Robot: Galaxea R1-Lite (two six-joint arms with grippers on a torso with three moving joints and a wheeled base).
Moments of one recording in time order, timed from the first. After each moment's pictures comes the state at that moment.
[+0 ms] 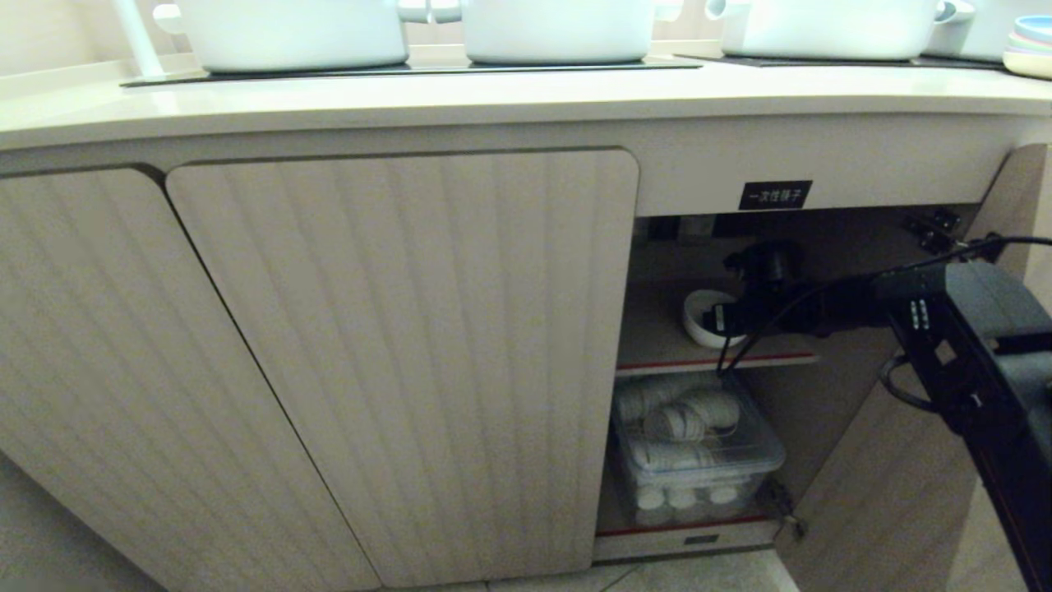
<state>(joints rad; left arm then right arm) 0.00 0.00 0.00 0.00 0.00 0.00 0.07 2.54 -1.96 0.03 -0.11 0.01</state>
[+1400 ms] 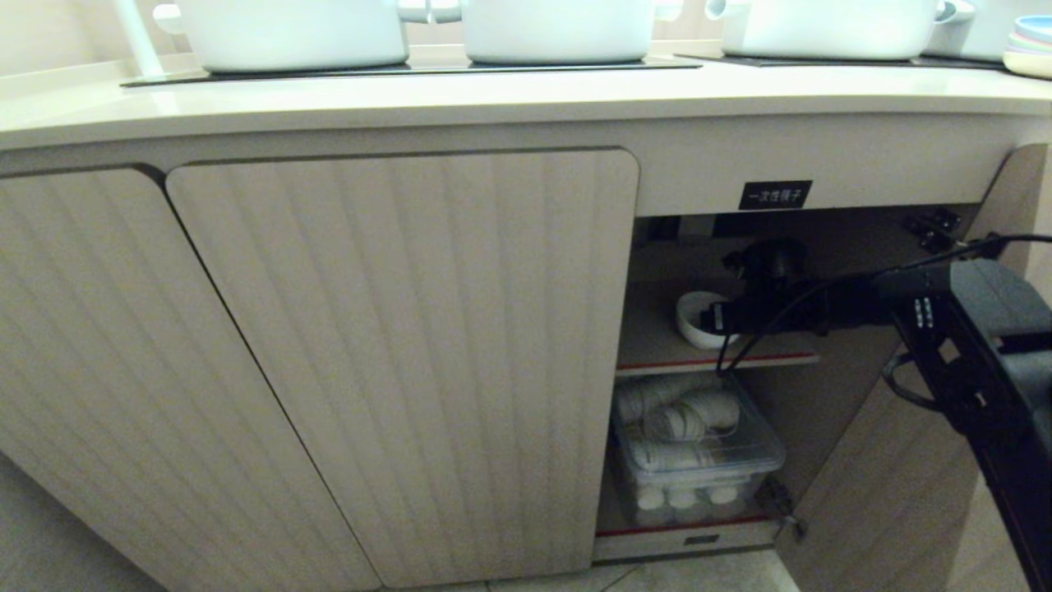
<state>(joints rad) 0.00 0.00 0.00 0.00 0.00 0.00 0.07 2.53 -1.96 0.04 -0.02 0.01</state>
